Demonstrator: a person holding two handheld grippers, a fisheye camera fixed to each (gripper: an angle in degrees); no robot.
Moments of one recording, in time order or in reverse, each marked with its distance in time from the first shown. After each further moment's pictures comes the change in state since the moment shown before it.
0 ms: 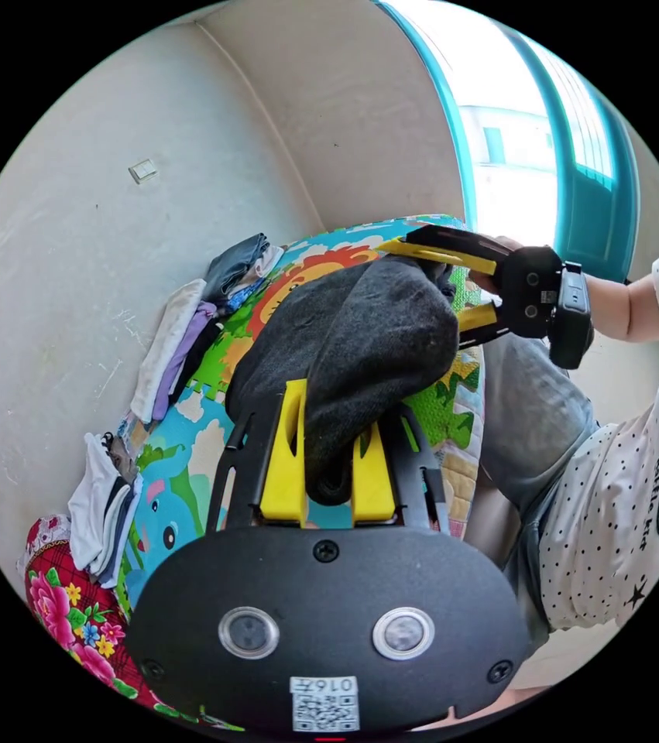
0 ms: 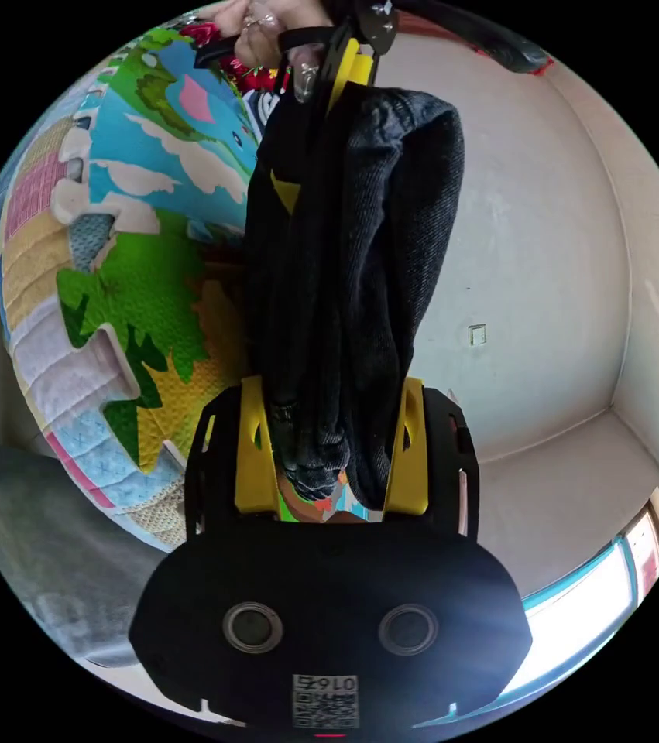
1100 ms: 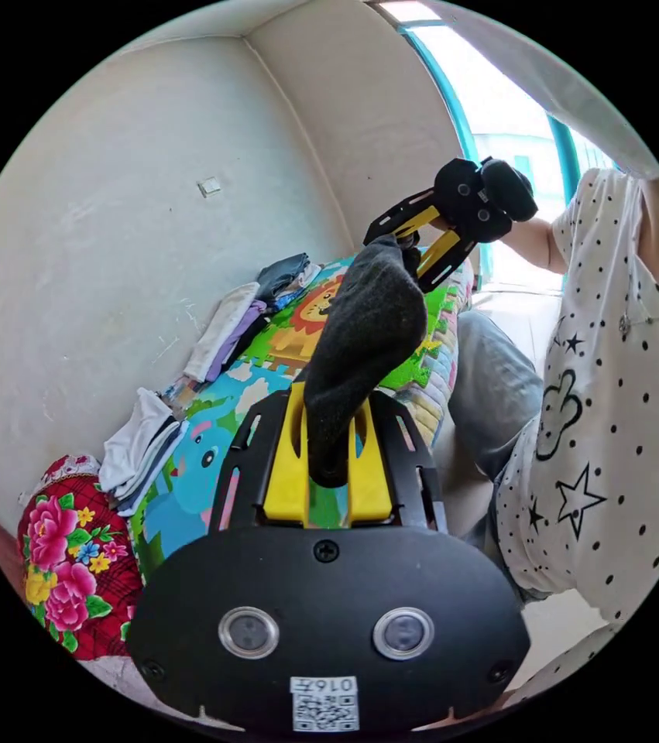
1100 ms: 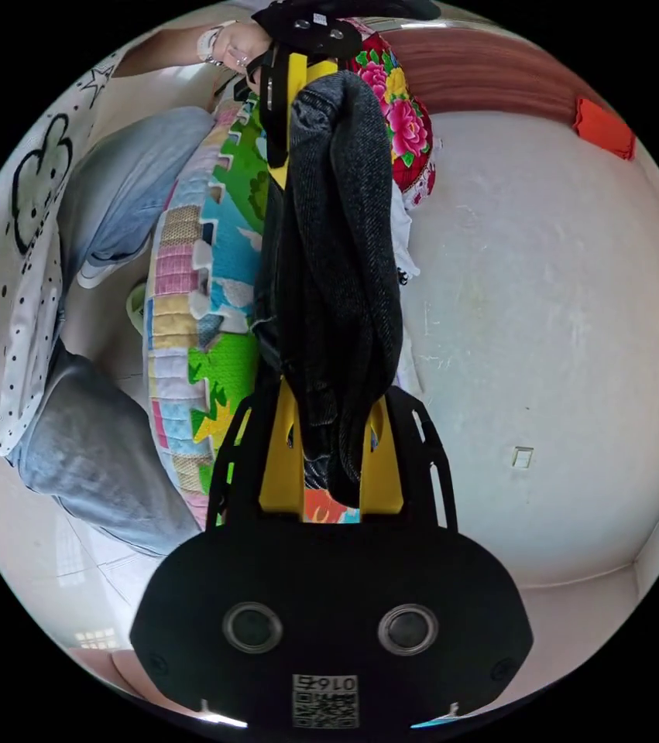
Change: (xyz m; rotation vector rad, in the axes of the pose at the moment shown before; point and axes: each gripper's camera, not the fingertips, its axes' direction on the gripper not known) left arm -0.007 0.198 0.054 0.068 -0.151 -0.103; right arm 0.059 -0.179 -0.040 0.264 -0.312 -0.370
